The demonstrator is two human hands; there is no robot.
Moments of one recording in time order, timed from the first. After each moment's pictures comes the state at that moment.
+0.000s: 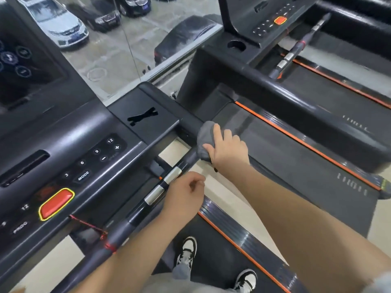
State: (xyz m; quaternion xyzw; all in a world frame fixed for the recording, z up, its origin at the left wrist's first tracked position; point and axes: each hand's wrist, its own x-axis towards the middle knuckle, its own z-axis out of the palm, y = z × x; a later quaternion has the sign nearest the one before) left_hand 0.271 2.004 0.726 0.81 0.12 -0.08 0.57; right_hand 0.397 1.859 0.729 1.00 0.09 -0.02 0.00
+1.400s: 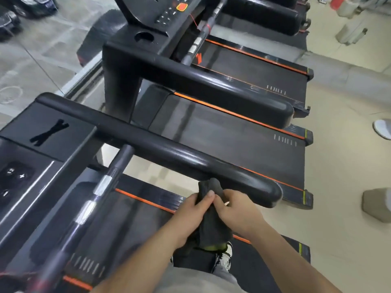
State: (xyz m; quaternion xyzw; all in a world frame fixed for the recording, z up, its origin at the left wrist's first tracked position) left_hand 0.222 1.854 0.739 0.66 0.13 -0.42 0.61; right_hand 0.188 1.706 0.765 0.90 -0.22 -0.19 -0.31
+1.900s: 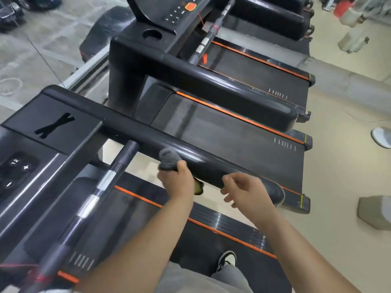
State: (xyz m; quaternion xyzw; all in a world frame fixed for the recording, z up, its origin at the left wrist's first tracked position) left_hand 0.288 1.836 0.726 0.65 0.36 -0.04 0.67; right_hand 0.205 1.705 0.804 0.83 -0.24 -0.10 -0.49
